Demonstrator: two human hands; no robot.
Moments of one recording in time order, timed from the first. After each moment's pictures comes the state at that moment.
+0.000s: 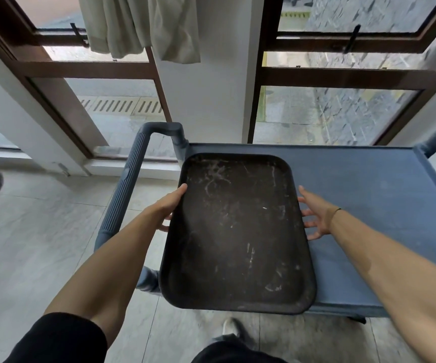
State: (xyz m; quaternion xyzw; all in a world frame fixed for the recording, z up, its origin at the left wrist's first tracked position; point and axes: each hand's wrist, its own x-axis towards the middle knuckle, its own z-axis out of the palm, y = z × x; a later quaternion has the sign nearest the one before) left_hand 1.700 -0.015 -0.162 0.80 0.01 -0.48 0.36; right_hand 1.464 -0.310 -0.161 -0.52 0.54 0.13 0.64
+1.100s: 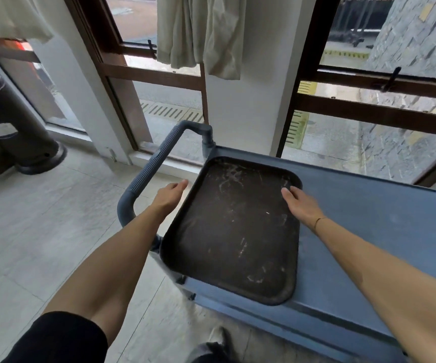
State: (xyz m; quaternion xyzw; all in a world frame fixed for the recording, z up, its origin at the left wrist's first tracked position) left_hand 1.612 0.024 -0.127 0.87 0.03 -0.21 0.45; right_hand 1.465 -0.295 -0.142 -0.86 0.31 0.04 0.40
